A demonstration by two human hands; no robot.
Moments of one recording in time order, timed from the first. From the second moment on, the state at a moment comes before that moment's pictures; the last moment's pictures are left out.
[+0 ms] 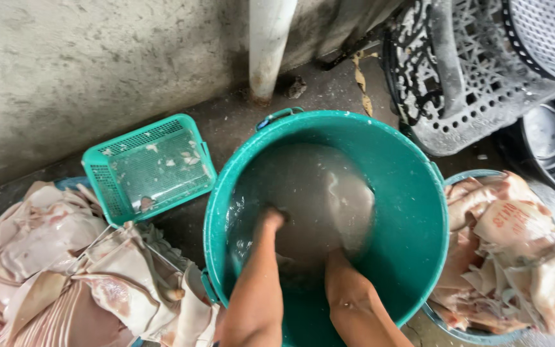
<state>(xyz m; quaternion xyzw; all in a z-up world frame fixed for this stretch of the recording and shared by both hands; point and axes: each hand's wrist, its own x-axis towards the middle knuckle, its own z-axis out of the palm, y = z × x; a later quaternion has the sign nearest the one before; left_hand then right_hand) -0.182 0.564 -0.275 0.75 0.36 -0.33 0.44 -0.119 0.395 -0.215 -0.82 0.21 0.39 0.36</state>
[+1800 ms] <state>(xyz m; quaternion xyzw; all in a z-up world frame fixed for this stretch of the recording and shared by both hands) -0.162 0.534 -0.168 0.65 0.32 -0.22 0.65 -0.080 0.368 -0.182 -0.75 0.06 0.46 0.47</state>
